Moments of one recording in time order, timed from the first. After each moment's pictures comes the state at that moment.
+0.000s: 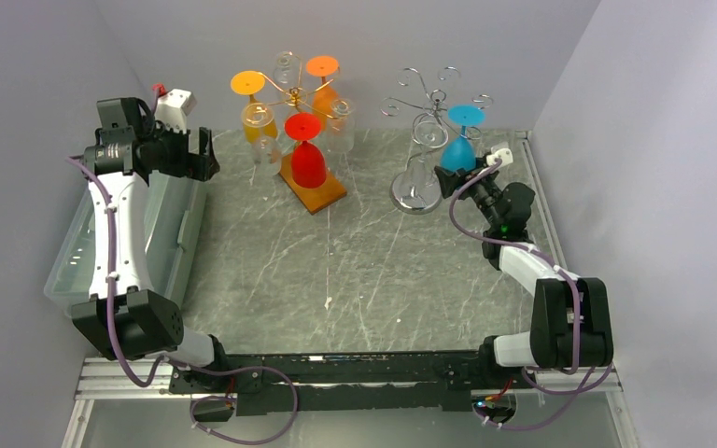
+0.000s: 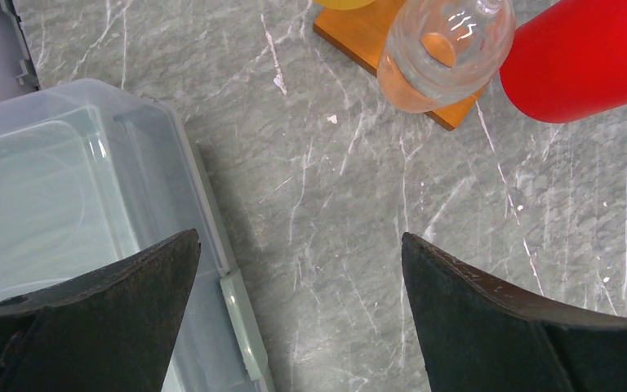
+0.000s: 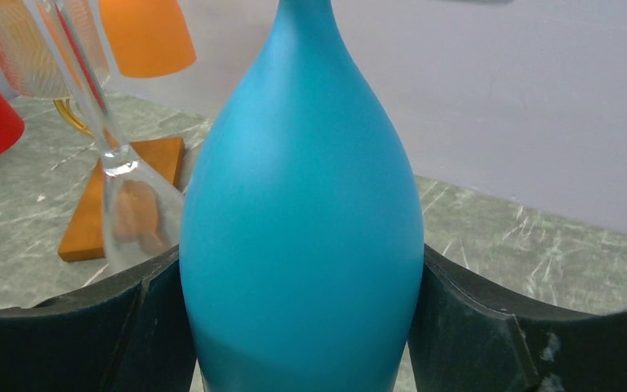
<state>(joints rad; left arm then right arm) 0.23 1.44 1.65 -0.91 0.44 0.32 0.01 1.36 0.62 0.88 -0.44 0.07</state>
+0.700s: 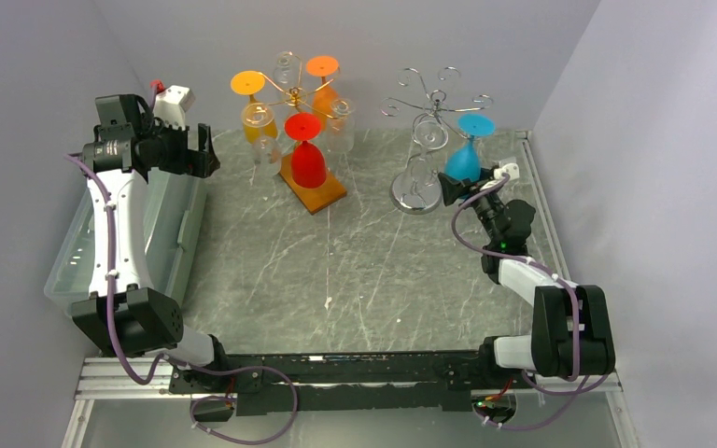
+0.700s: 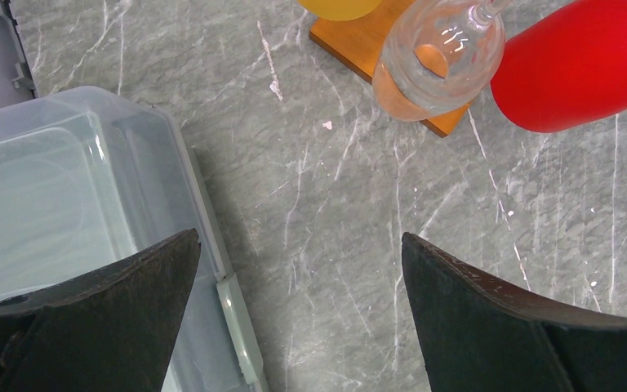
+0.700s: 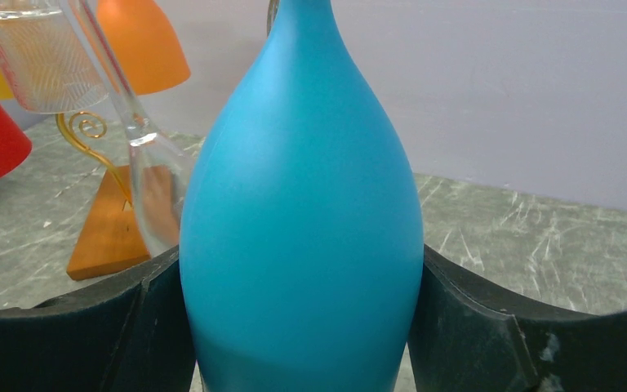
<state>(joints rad) 0.23 1.47 1.68 -0.92 0.46 0.29 0.01 1.32 0.49 1.02 -0.39 0.14</state>
